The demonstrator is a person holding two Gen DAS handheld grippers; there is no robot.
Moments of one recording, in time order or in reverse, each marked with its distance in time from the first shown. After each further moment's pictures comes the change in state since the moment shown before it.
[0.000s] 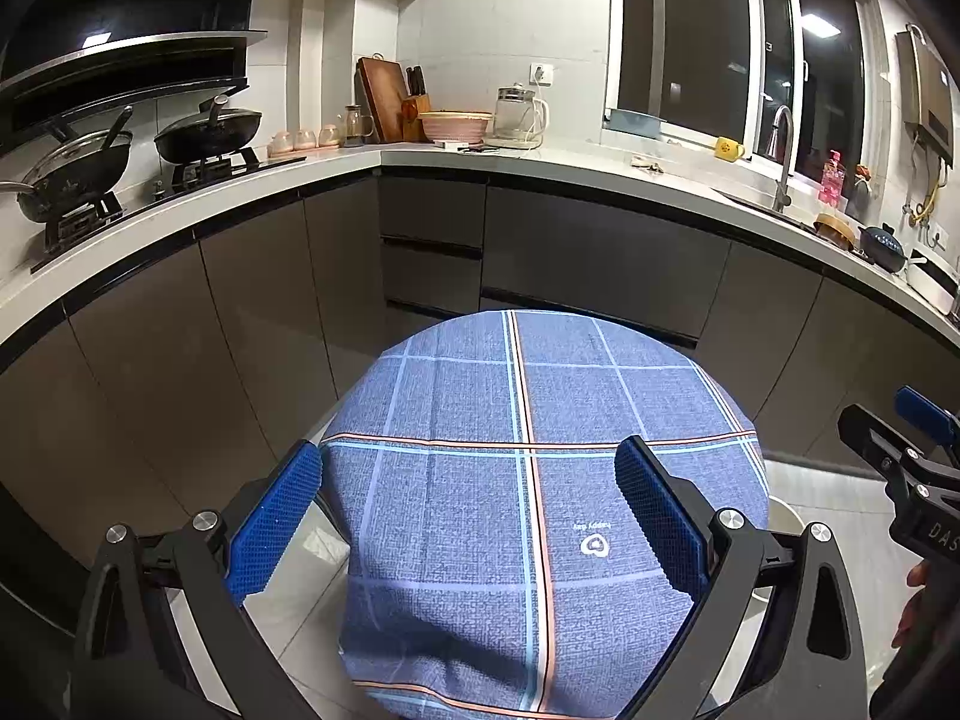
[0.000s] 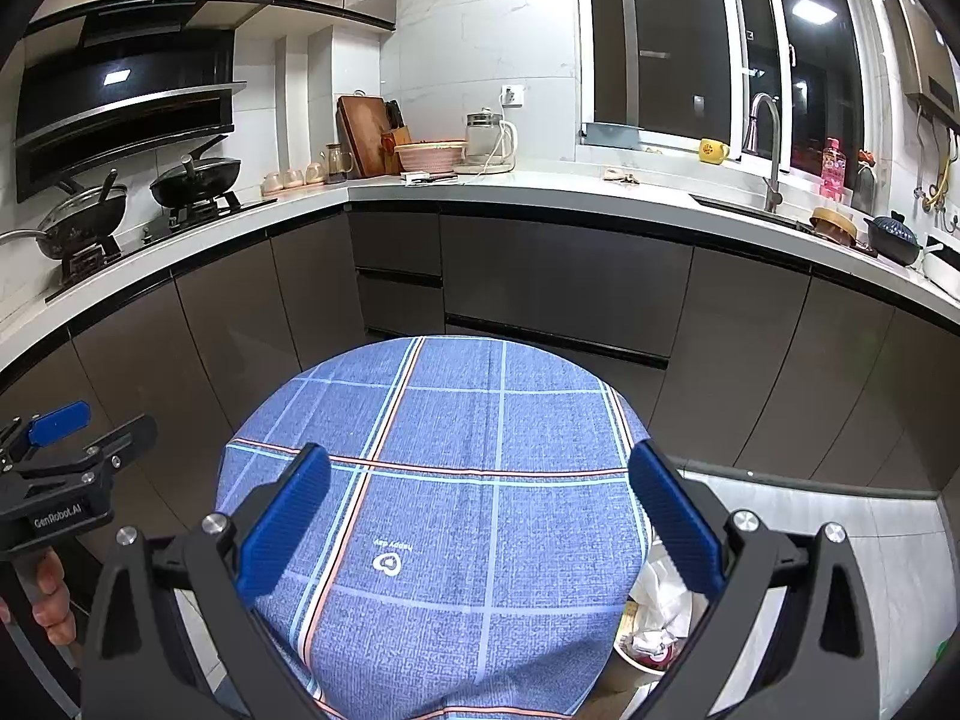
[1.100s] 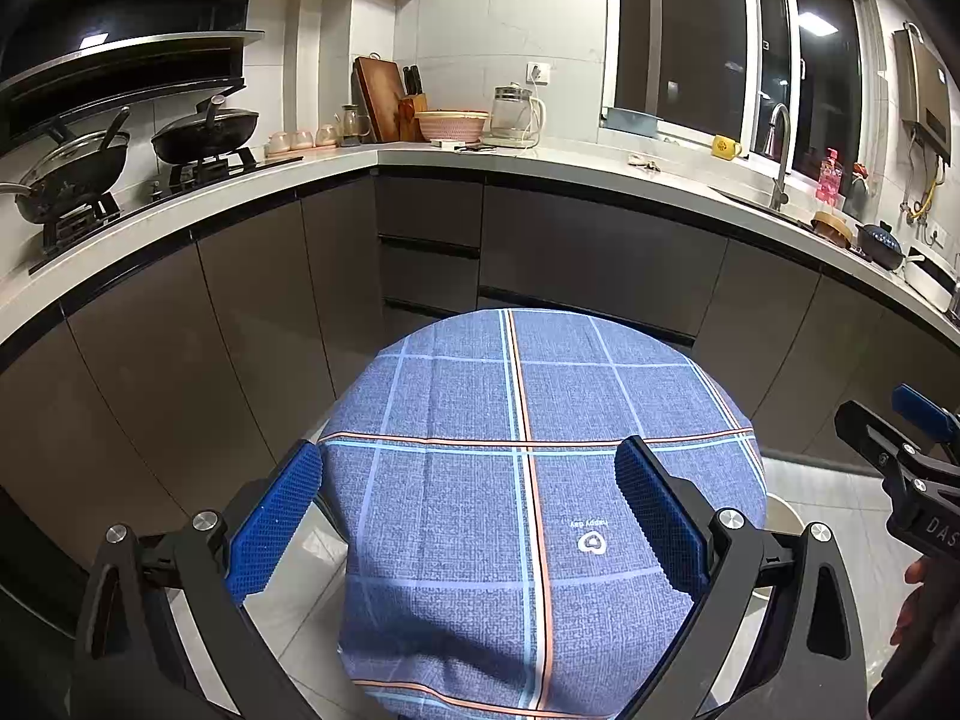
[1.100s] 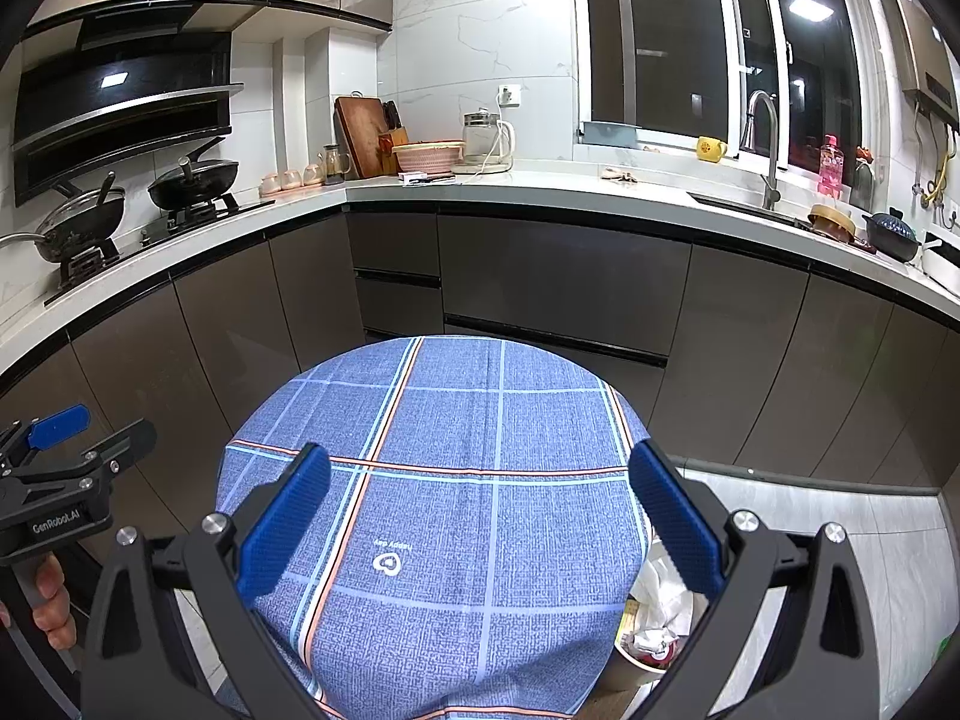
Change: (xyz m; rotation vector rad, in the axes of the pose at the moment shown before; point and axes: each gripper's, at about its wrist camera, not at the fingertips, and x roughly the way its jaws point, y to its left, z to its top) left arm -0.001 0.000 0.000 0.004 0.000 -0.002; right arm -0.002 0.001 0.000 0.007 0.001 -0.003
